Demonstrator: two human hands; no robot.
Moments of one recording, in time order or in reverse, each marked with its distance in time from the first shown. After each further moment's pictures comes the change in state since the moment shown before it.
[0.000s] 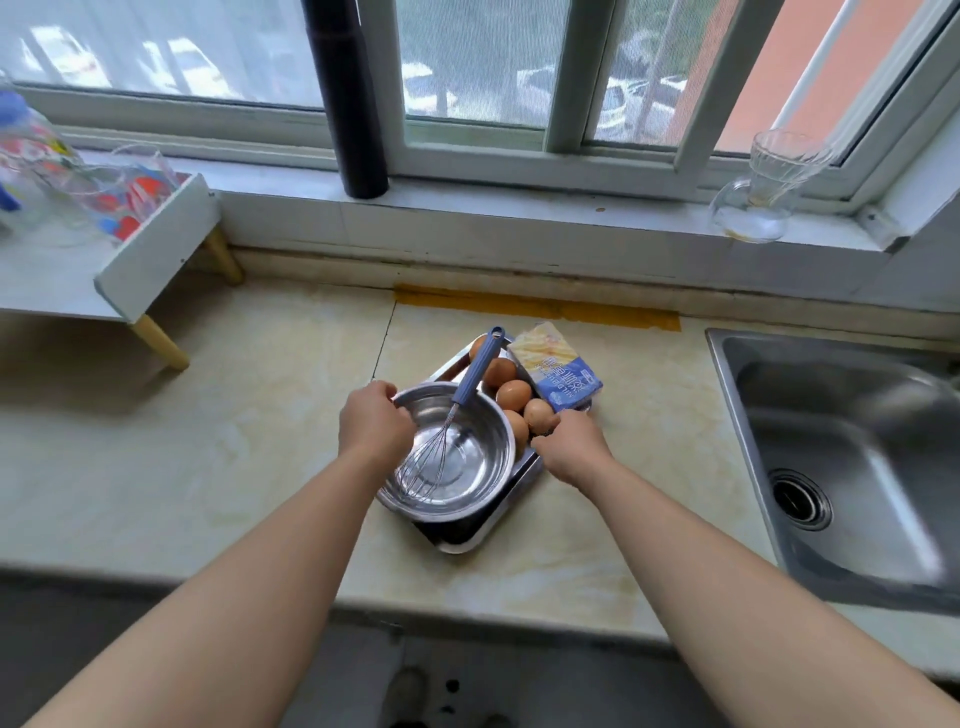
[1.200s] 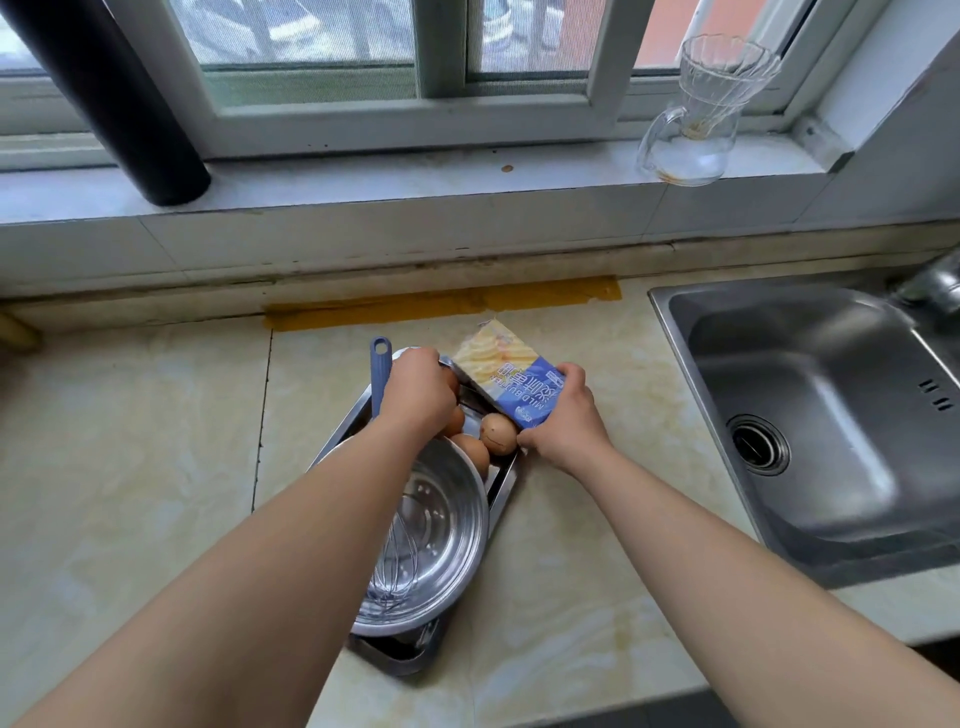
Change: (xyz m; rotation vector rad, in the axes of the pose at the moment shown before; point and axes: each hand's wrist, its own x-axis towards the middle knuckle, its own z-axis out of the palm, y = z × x) left_hand 0.076 0.125 0.106 0.309 -0.390 0.320; right_hand 0.091 0.038 -0.032 0.209 0.190 0.122
